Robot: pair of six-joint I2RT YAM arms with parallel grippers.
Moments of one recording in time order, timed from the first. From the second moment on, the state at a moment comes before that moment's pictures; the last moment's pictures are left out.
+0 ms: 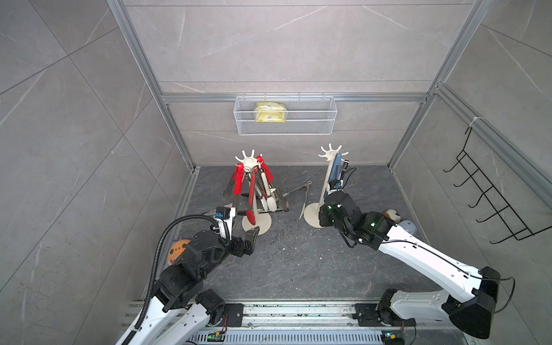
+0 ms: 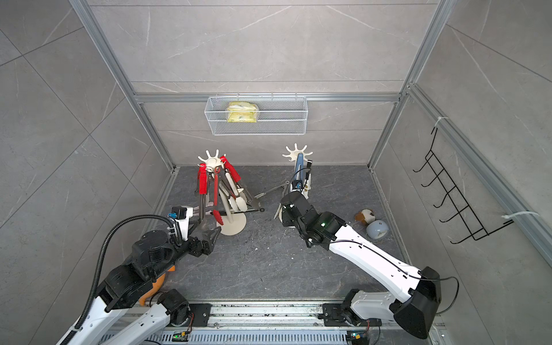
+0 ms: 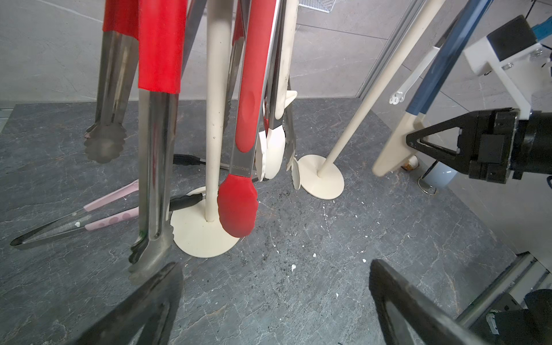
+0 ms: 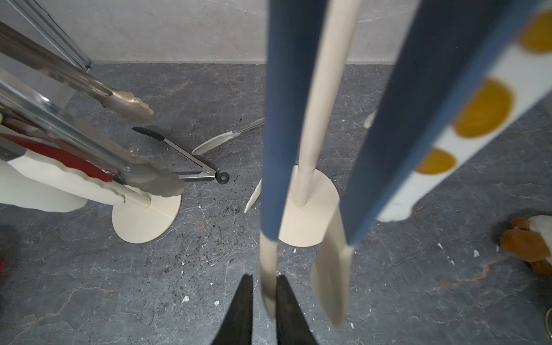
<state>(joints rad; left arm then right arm) -0.66 0.53 0.81 -0.64 -0.11 -0.29 0.80 1.27 1.21 -0.66 0.43 0.50</state>
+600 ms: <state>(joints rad) -0.66 0.56 0.81 -0.63 -0.11 -0.29 0.76 1.27 1.35 -0.70 0.39 0.45</state>
